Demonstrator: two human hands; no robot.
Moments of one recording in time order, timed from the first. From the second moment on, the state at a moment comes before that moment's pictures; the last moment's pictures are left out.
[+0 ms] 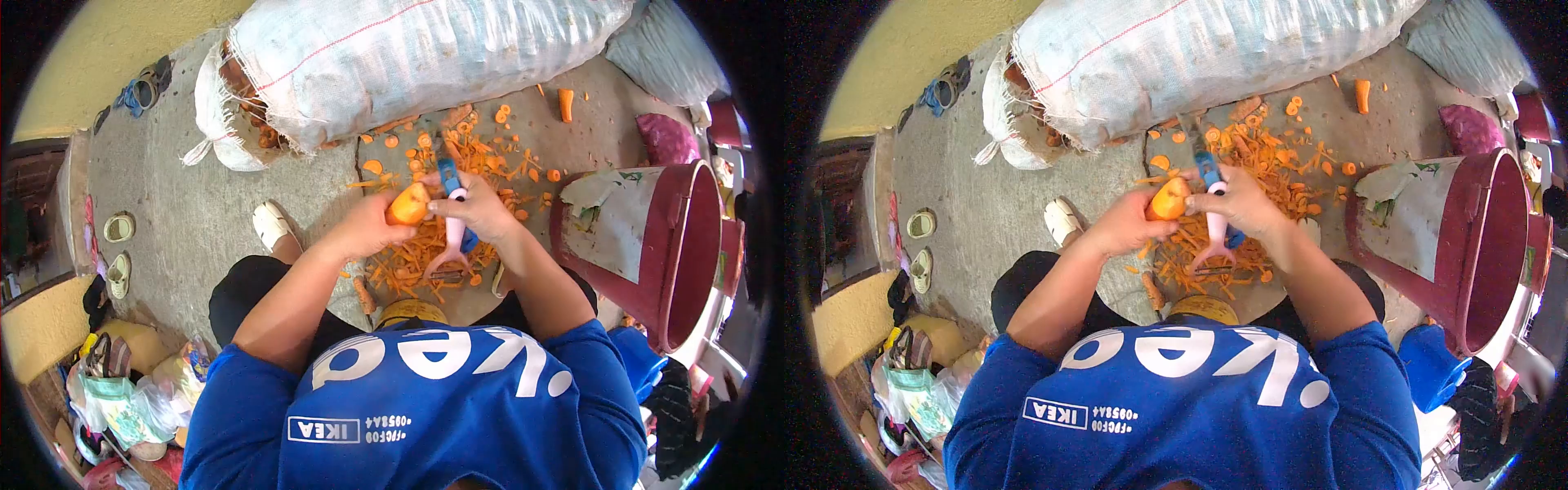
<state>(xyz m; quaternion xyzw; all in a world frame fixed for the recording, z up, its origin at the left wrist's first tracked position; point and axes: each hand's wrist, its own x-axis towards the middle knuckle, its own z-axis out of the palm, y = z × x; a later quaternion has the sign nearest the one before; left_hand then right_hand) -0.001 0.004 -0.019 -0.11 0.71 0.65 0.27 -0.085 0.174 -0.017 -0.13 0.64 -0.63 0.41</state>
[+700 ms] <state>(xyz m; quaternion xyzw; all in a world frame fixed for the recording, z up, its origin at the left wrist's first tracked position) -0.006 0.002 -0.020 -0.12 0.88 0.40 0.24 -0.048 0.171 -0.015 -0.34 0.92 -0.06 0.16</state>
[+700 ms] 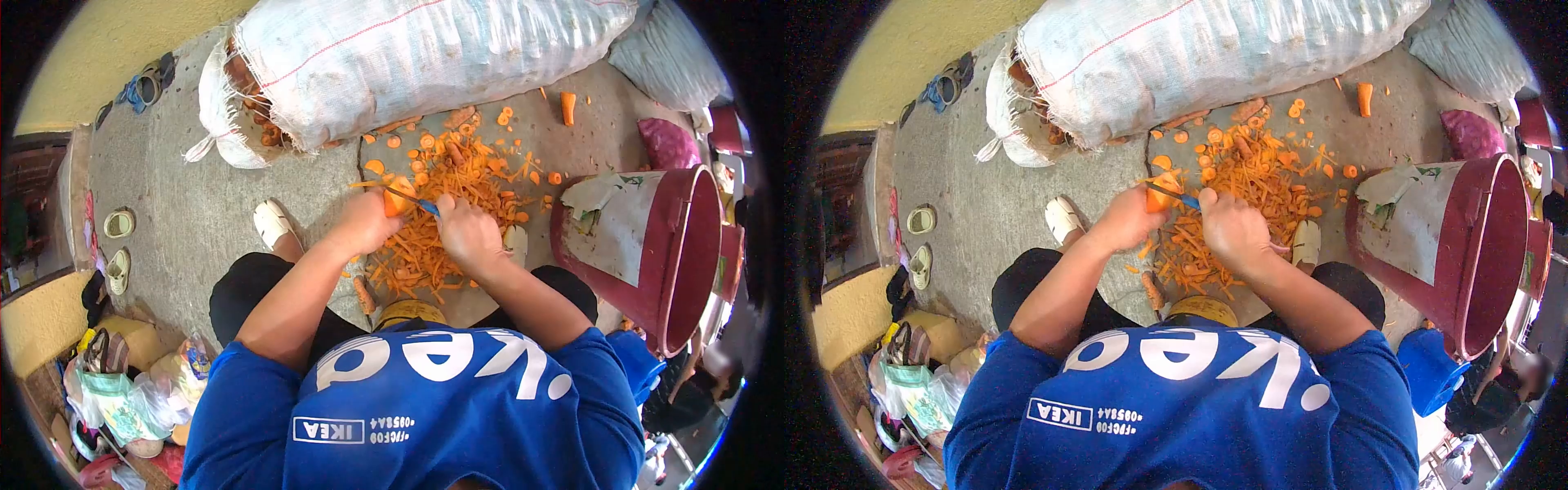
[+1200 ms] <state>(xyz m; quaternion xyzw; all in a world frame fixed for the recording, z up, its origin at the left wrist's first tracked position) -0.006 0.001 -0.016 -0.19 0.69 0.58 0.39 -0.054 0.170 -0.023 -0.34 0.92 -0.04 0.18</state>
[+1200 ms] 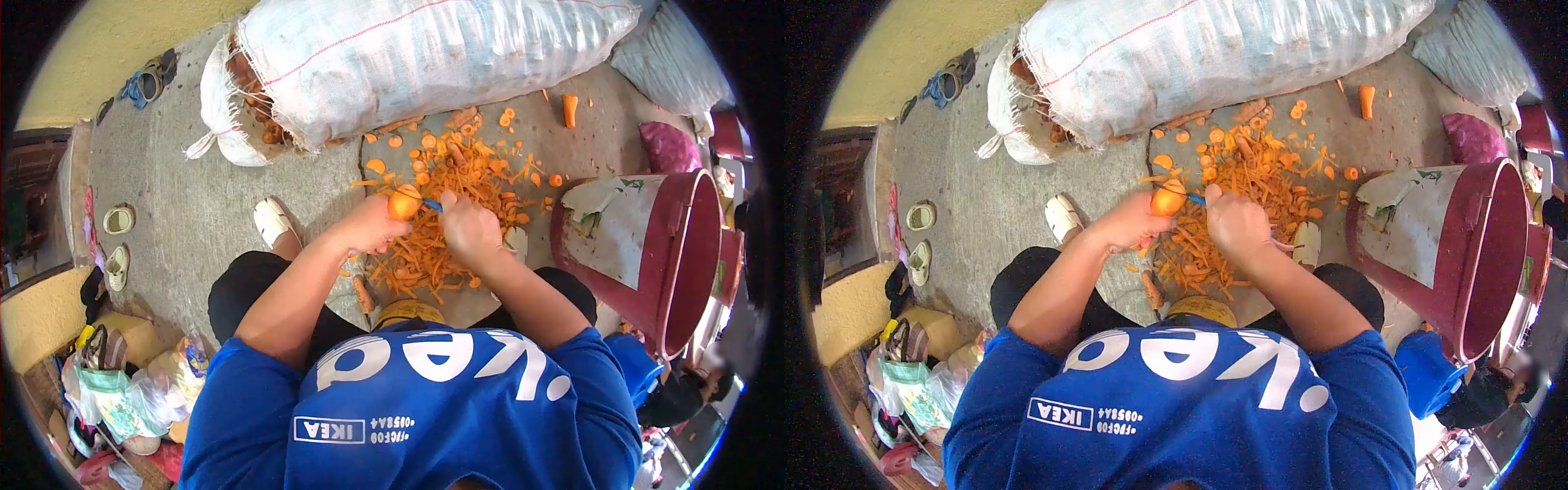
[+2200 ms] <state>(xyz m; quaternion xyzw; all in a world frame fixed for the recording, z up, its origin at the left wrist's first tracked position) 0.001 0.015 -0.013 -0.08 0.68 0.67 0.30 -0.069 0.176 -0.033 -0.24 0.90 -0.11 0.35</state>
